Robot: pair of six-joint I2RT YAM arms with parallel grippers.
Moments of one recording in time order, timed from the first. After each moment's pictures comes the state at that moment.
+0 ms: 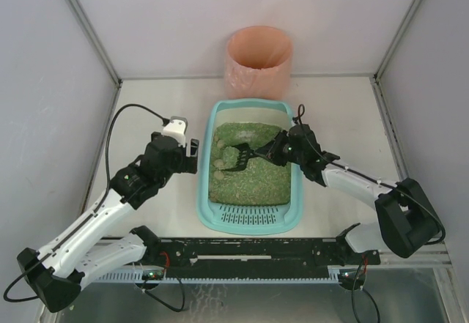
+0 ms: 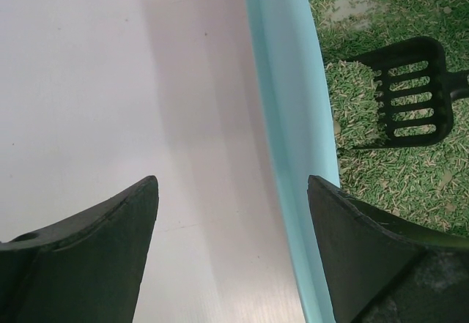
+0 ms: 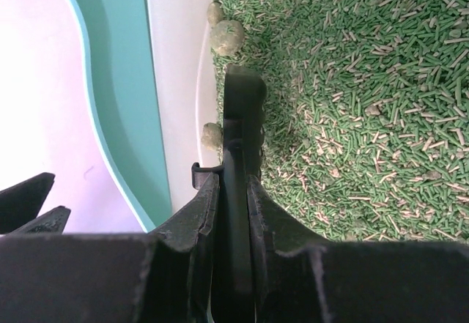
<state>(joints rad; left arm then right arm) -0.67 0.87 0.86 -0.57 -0.41 -0.22 0.55 1.38 0.73 0.08 -0.20 1.09</state>
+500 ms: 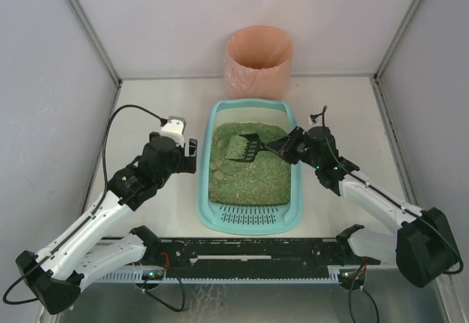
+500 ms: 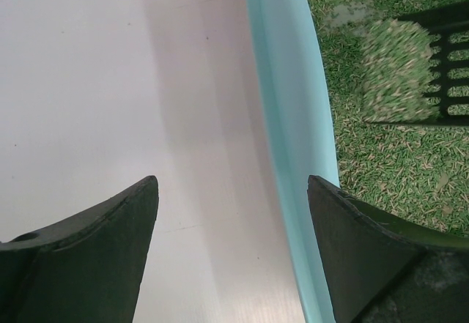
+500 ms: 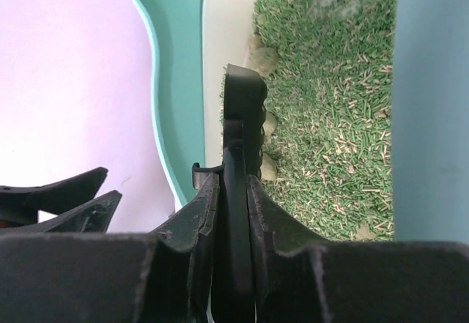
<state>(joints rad) -0.66 0.85 0.86 -0.57 -0.41 -0.22 0.50 1.18 0.67 0.07 -0.19 1.11</state>
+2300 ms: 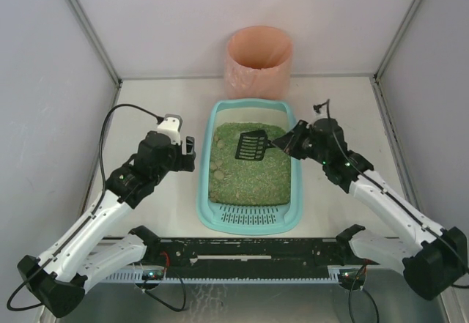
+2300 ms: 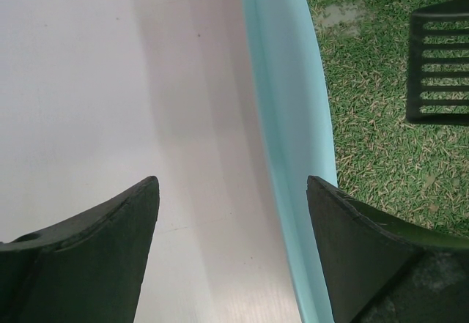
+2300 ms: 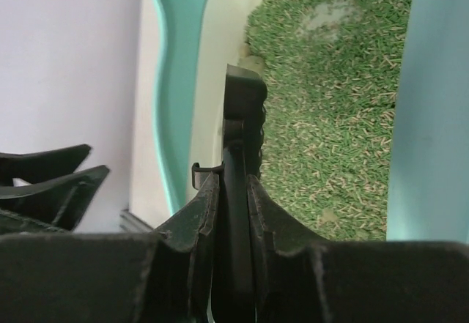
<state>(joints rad) -0.58 0.85 0.86 -0.57 -0.30 -0.23 0.47 0.99 0.77 -0.19 -0.18 0.93</state>
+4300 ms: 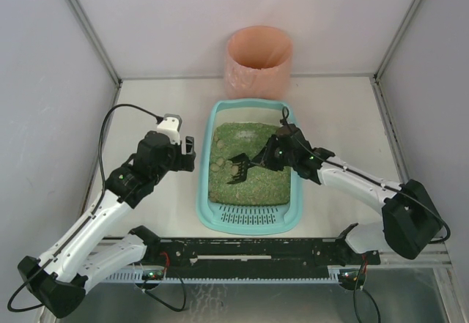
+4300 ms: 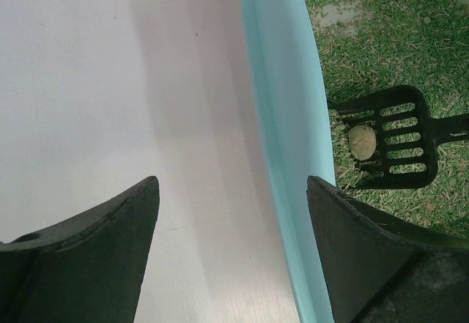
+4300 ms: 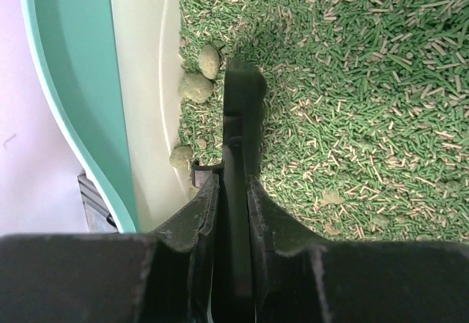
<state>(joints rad) -0.57 0.85 0.86 -0.57 -0.28 -0.23 0.67 1.37 0.86 -0.21 -0.10 0.97</state>
